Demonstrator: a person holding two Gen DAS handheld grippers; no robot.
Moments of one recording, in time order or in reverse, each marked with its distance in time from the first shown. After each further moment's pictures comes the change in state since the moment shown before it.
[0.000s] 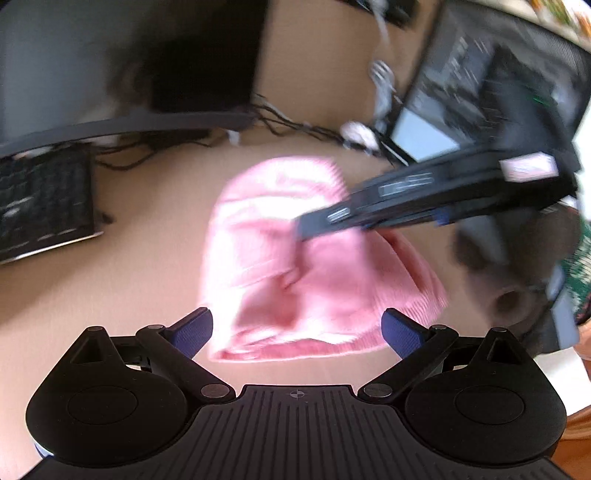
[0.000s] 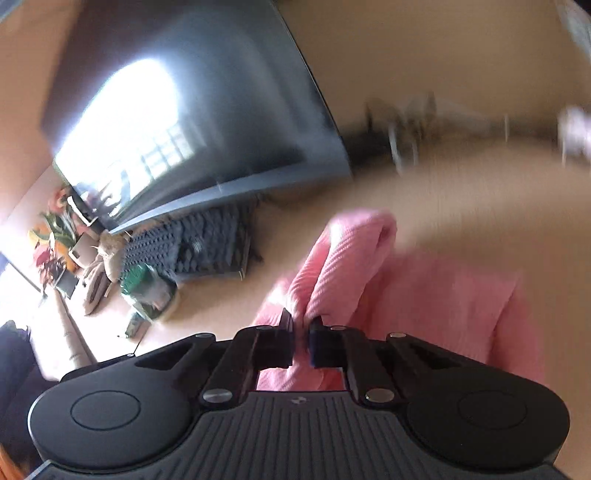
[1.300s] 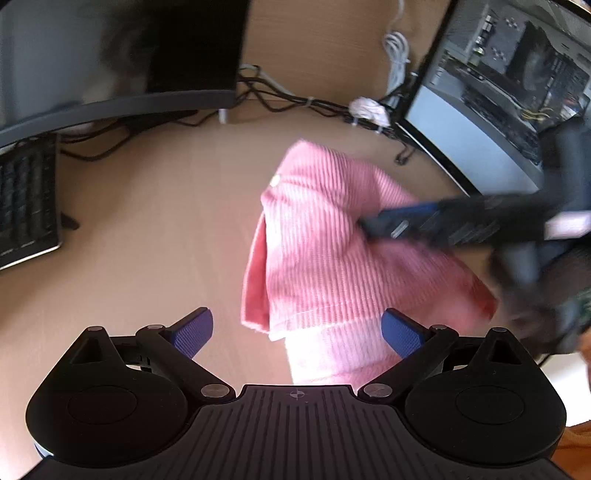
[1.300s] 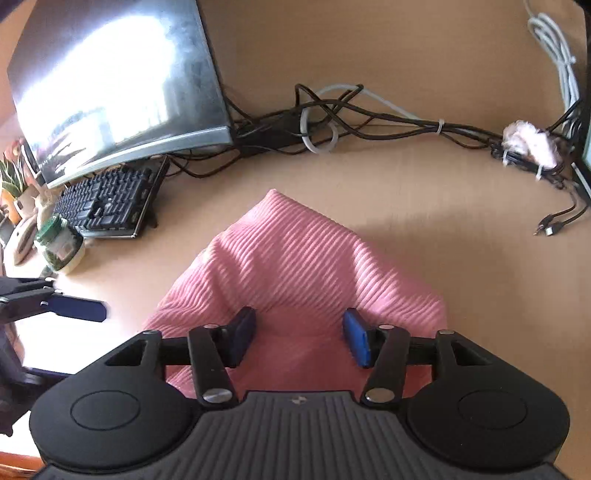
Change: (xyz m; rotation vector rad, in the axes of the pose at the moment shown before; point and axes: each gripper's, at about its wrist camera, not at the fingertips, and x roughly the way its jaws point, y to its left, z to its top) left arm 0.066 -0.012 0.033 0.009 0.126 0.026; right arm 0.041 -0.089 -0.025 -0.092 0.062 -0.145
